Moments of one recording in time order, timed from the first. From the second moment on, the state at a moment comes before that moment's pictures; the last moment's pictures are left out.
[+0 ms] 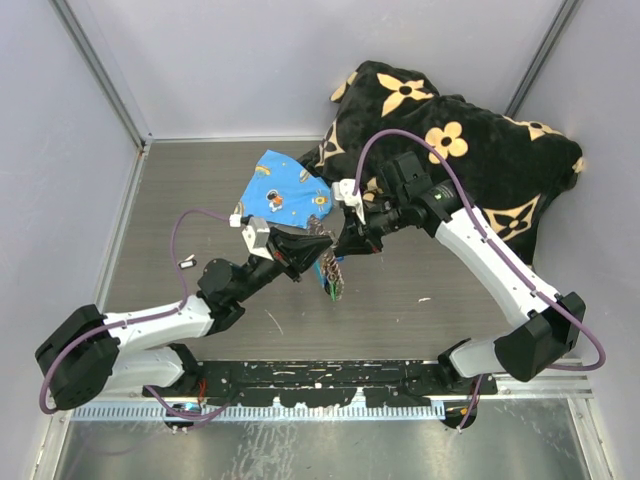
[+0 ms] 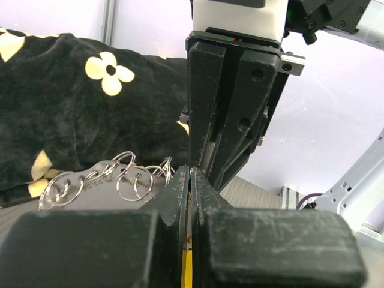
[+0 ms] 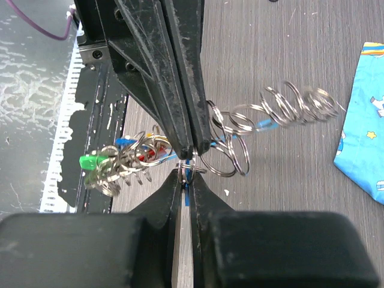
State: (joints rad) left arm -0.90 1.17 0.46 1.13 0.15 -0.35; right arm 0.52 1.38 1.41 -0.94 -0.98 -0.75
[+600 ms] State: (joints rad) left arm -0.90 1.19 0.46 1.15 0.13 -0.35; right arm 0.46 1.36 1.41 -0.94 -1.02 -0.69
